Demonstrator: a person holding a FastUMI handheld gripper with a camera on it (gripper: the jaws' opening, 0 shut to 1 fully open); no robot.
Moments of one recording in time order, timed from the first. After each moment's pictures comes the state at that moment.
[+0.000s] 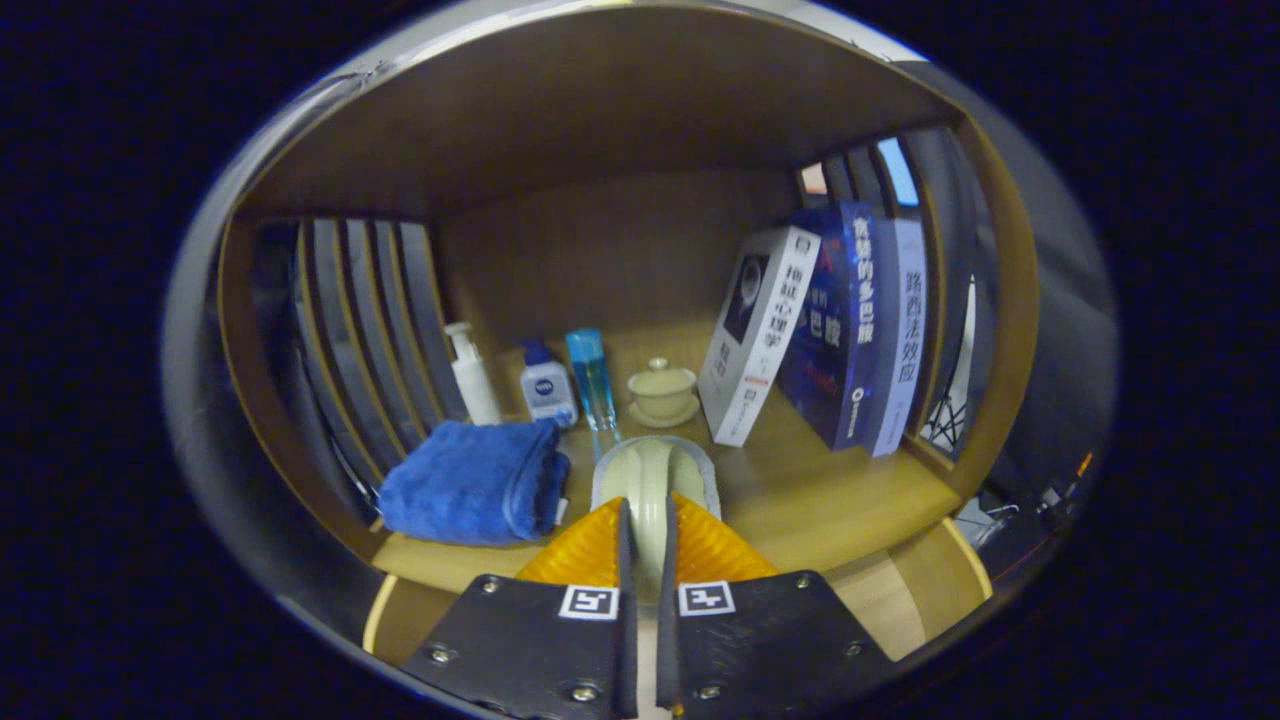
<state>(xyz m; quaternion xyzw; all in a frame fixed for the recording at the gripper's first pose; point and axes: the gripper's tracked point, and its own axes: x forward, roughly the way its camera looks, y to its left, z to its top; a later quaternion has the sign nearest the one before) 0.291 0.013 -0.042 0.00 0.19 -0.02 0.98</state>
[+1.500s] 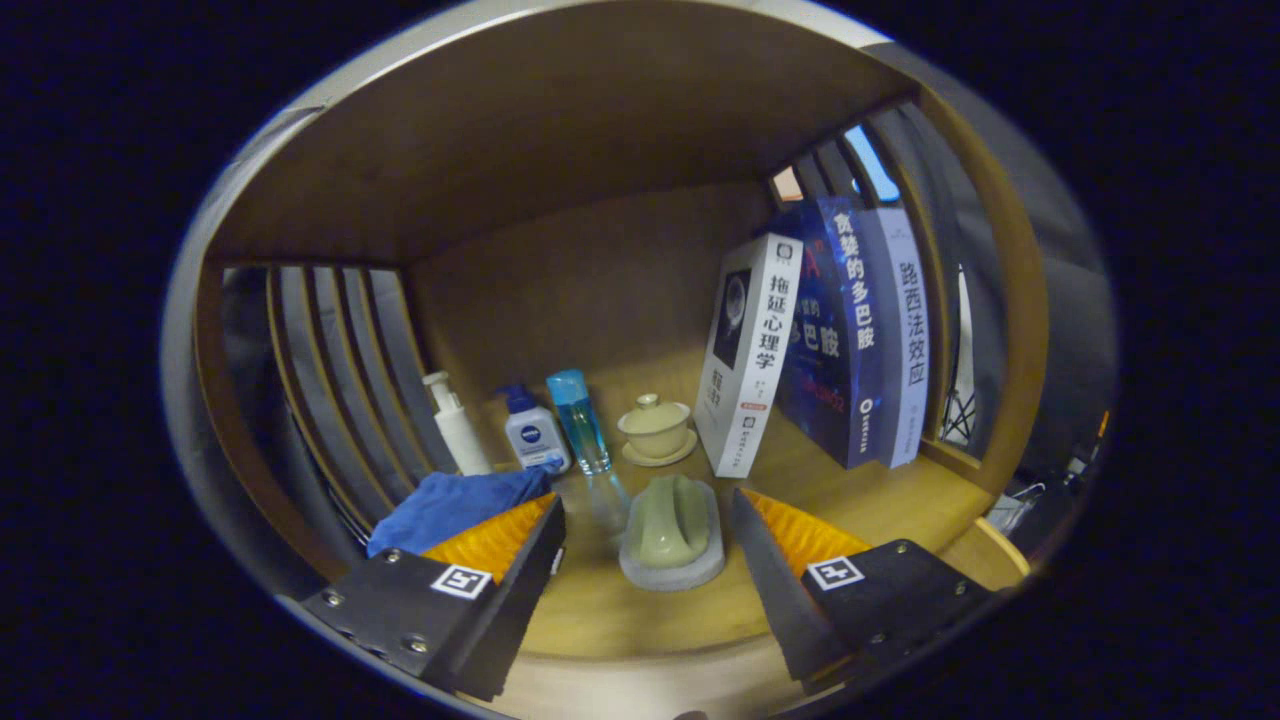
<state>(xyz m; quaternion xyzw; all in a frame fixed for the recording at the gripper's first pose) 0.295 0.017 0.005 0.06 0.09 -0.02 0.99</state>
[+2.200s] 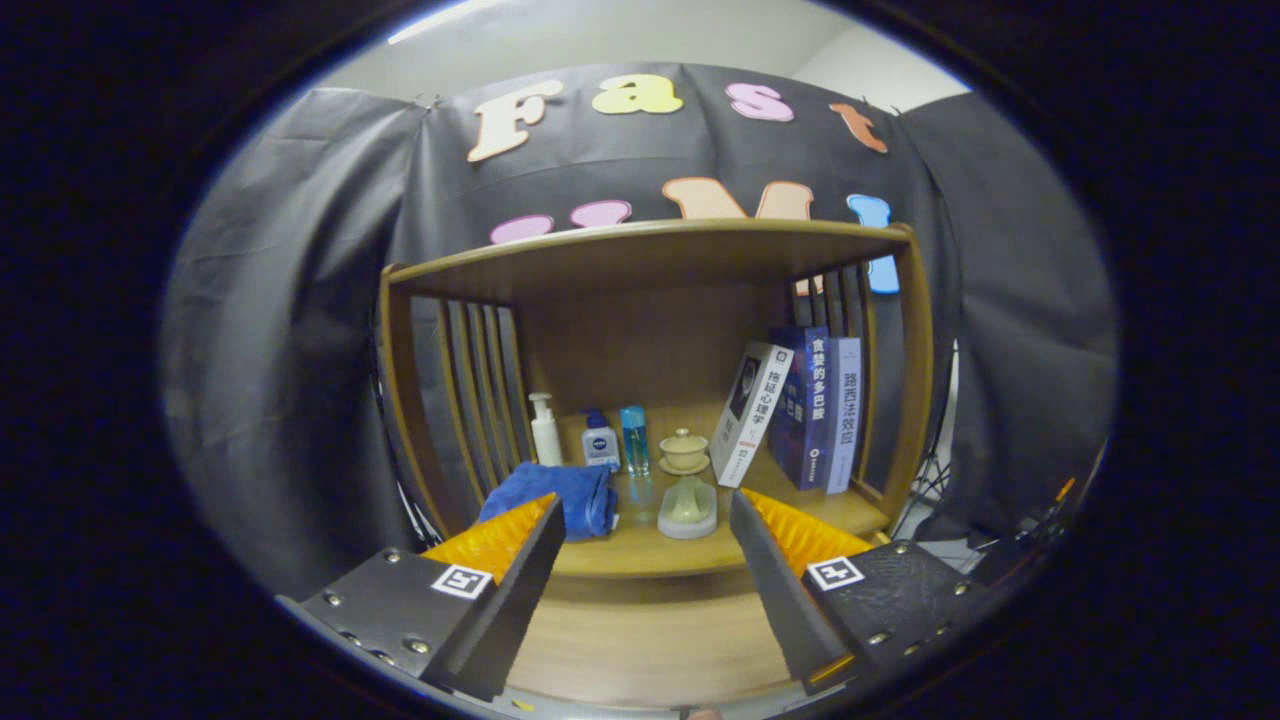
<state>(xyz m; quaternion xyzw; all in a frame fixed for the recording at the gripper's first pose) 0.108 0.049 0.075 -0.03 0.04 0.03 1.00</state>
